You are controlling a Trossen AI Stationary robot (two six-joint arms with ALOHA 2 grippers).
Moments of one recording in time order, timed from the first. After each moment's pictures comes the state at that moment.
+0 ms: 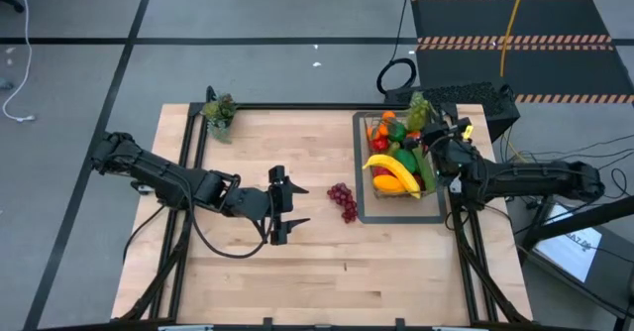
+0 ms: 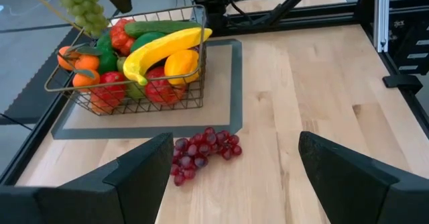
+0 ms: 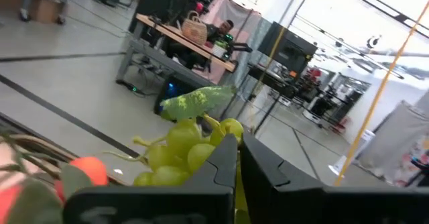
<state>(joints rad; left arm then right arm) -0.35 1.40 1.19 -0.34 -0.40 -0.09 -0.18 0.72 0.28 0.49 1.23 -0.53</state>
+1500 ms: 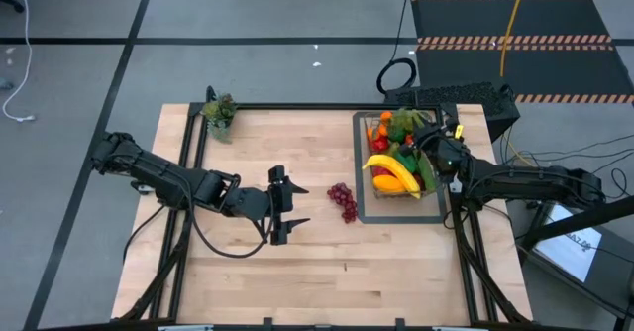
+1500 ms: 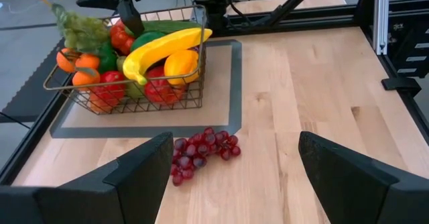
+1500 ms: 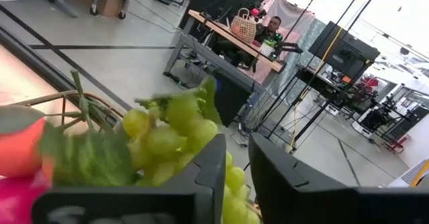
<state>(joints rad) -0.35 1.40 1.19 -0.34 -0.40 -0.11 -0.31 0.72 0.20 0.39 0.91 -0.40</state>
